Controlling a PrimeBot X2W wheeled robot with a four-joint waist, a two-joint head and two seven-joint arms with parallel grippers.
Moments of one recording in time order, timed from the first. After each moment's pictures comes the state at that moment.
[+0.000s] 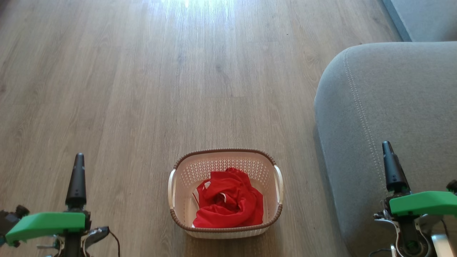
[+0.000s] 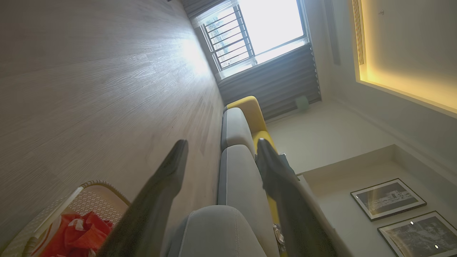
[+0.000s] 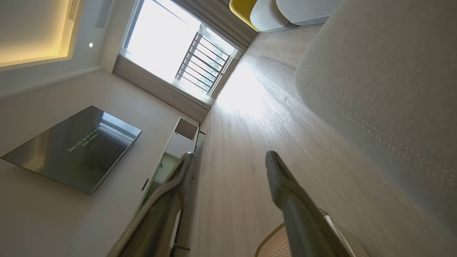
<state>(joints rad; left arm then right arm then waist) -0.01 0.03 0.16 0.16 -1.27 -0.11 -0.03 -0.01 -0.04 -0.13 0.15 1.08 0.12 -0.02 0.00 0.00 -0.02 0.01</state>
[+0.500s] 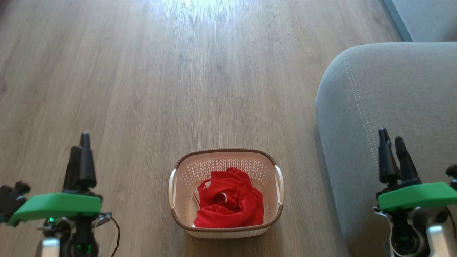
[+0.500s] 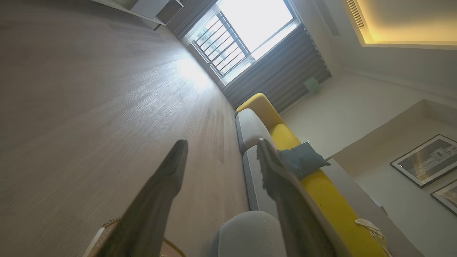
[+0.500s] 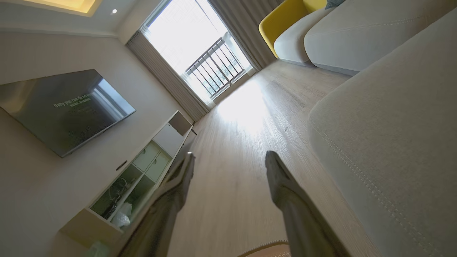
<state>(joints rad) -0.02 0.03 0.11 -0.01 -0.99 0.02 -0.06 -0.02 -0.04 -0.11 0.05 0.78 0.12 -0.06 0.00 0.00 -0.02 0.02</state>
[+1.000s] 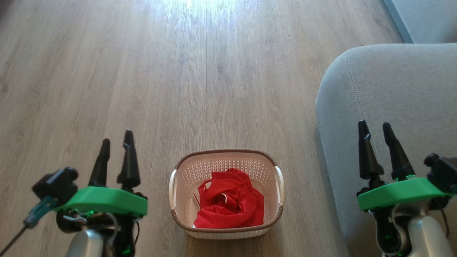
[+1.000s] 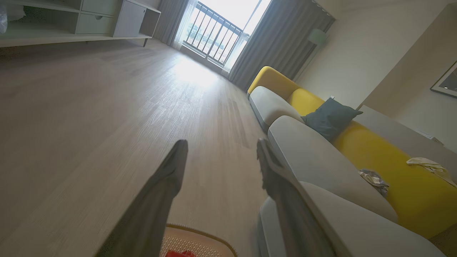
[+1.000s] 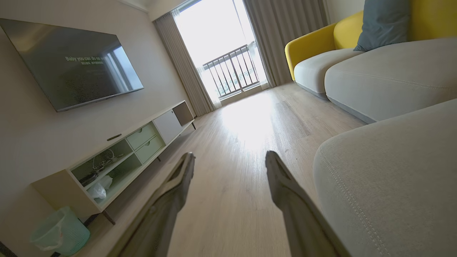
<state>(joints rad) -0.02 0.04 -0.08 -0.06 -0.63 0.13 -0.11 -0.03 -0.04 -0.03 0.00 0.49 0.12 -0.11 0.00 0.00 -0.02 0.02</state>
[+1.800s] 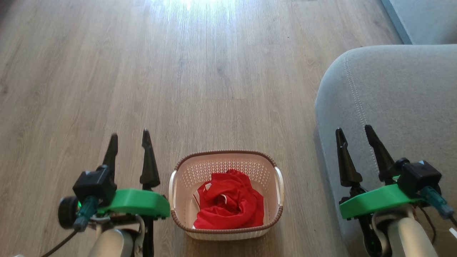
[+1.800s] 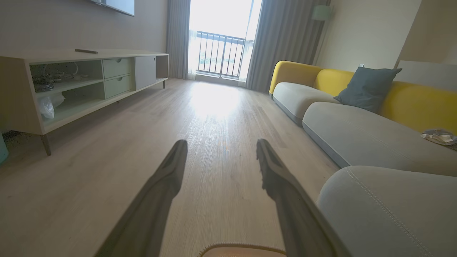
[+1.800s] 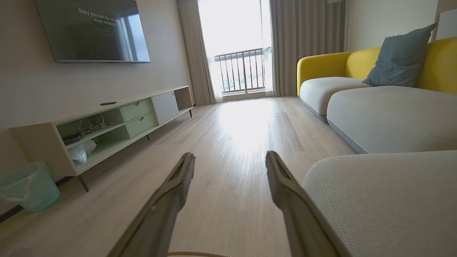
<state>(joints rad) -0.04 0.11 -0.28 -0.07 -0.35 0.36 -0.17 -0.03 -0.04 0.04 0.04 0.23 0.12 -0.17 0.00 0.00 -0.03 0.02</state>
